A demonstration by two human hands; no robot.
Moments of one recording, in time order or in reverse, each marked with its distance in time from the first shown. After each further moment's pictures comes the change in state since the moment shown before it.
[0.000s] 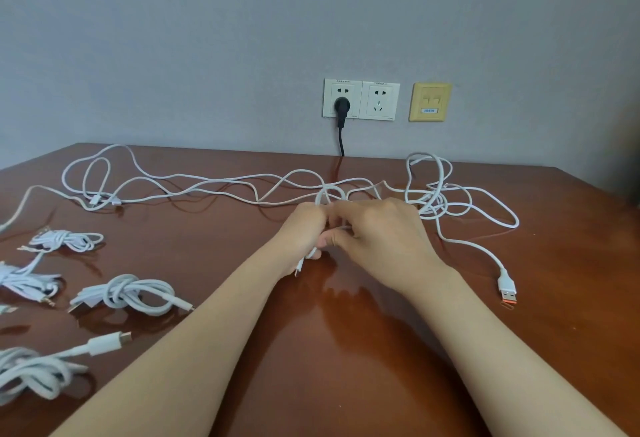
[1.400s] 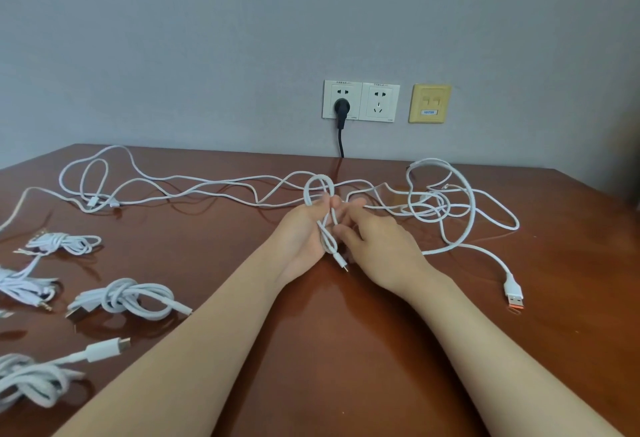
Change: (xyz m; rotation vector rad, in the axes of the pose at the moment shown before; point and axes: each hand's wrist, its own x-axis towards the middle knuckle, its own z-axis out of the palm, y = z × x) left_hand -0.005 -0.015 -0.009 -0.793 -0.473 0.100; right_hand 0.000 0.014 0.028 0.268 -0.216 0.345
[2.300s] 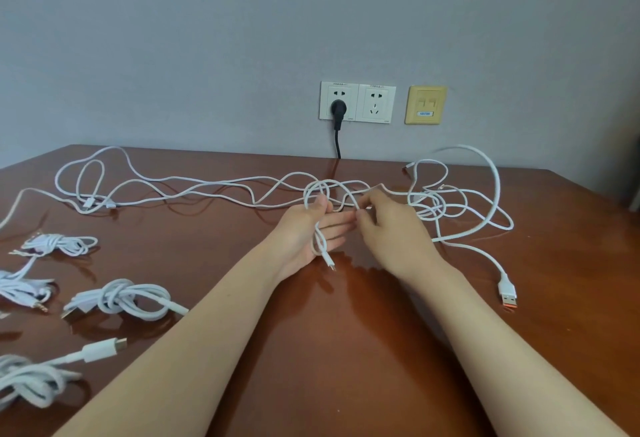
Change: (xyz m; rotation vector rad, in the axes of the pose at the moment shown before) left_hand -0.002 0.000 0.009 0.195 0.177 0.013; right_hand 0.004 0.011 -0.012 0.082 0.205 0.022
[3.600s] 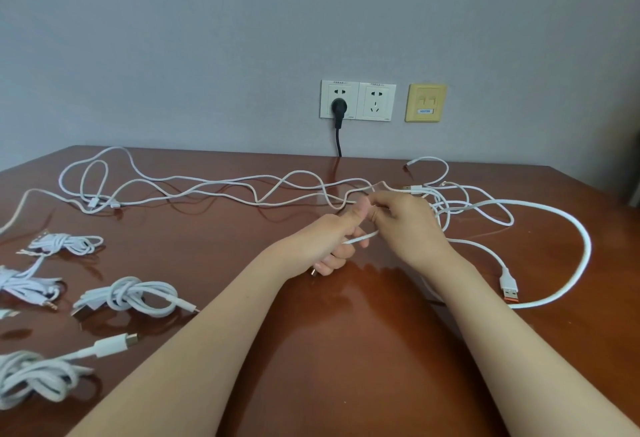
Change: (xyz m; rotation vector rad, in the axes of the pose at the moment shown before) left_hand -0.005 0.000 0.006 0.647 -0.271 -0.091; right_hand 0.003 0.007 -0.010 0.017 -0.019 0.011
